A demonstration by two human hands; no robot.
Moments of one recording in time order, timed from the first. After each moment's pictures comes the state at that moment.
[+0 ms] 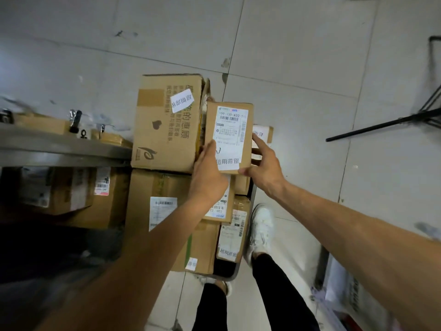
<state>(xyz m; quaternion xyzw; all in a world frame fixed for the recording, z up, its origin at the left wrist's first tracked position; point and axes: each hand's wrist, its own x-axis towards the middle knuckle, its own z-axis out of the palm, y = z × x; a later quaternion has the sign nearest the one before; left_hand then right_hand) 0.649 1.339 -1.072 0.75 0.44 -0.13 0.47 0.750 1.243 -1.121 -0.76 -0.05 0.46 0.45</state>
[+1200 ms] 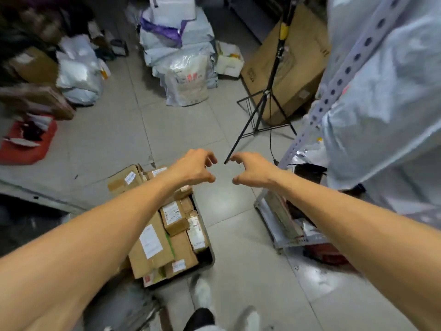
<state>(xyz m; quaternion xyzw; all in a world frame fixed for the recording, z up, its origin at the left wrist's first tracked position) 0.614 1.160 -0.675 0.94 -0.03 -0.22 0.24 0.629 0.976 -0.666 -0.92 -0.17 0.28 0.21</state>
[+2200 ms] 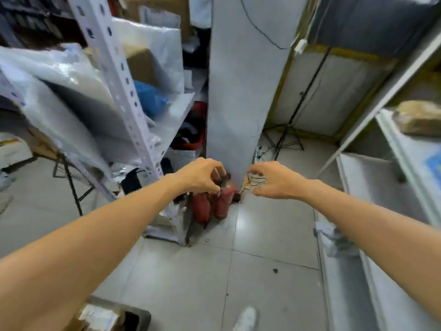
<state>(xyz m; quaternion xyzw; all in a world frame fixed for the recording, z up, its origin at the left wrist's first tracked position) 0.409 0.758 -0.559 0.76 -0.58 -0.27 0.13 0.224 0.624 -0.539 -0.95 0.22 0.09 0.19</state>
